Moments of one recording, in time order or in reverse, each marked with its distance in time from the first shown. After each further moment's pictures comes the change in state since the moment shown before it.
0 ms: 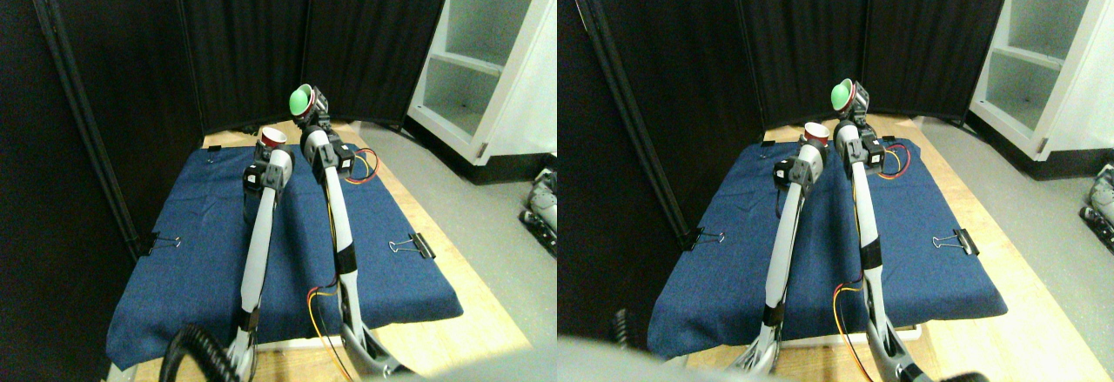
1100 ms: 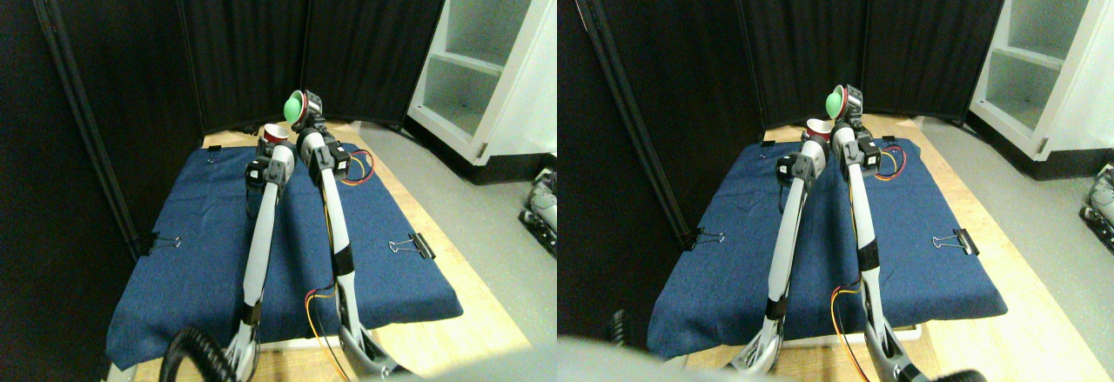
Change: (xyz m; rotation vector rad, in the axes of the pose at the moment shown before) right arm 0.000 0.003 -0.009 -0.259 0.028 0.008; left arm 0.004 -0.007 -0.004 -0.004 0.010 -0.015
